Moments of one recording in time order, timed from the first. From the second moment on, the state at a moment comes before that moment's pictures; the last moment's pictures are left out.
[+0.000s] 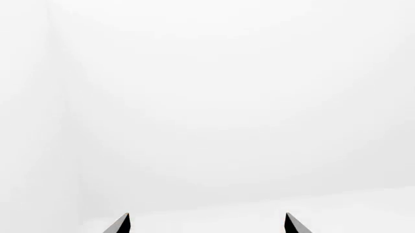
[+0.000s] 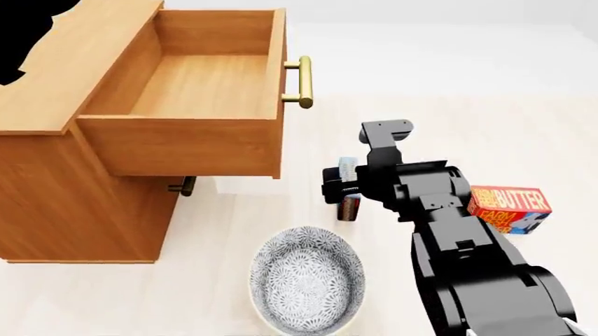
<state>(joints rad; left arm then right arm) -1.72 -0.43 0.72 -0.48 -0.78 -0.57 -0.33 1.31 0.01 -0.19 1.31 0.10 0.65 -0.28</state>
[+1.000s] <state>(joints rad) -1.72 -0.43 0.71 -0.48 -0.79 -0.57 -0.34 1.31 0.01 -0.22 1.30 0.14 0.64 -0.26</state>
